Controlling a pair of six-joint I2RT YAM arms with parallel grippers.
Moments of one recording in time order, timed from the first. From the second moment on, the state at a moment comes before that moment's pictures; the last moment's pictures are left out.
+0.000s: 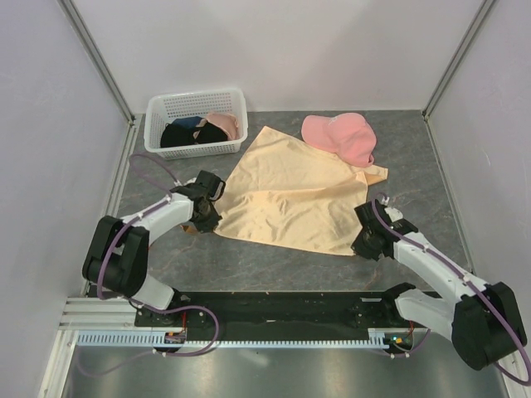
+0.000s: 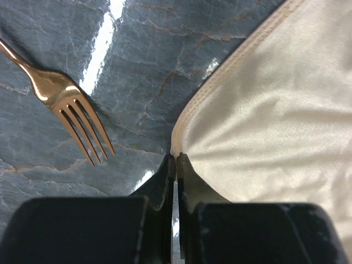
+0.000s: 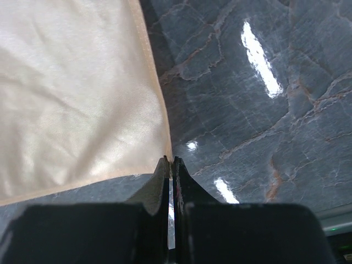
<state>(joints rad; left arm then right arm) -0.37 1.53 0.84 -0.60 -0.23 -0.88 0.39 1.07 0.55 -0.71 0.20 1.00</state>
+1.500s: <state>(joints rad) -0.37 0.93 1.31 -0.51 0.07 -0.74 0.44 0.93 1.31 -0.66 0.36 0.37</state>
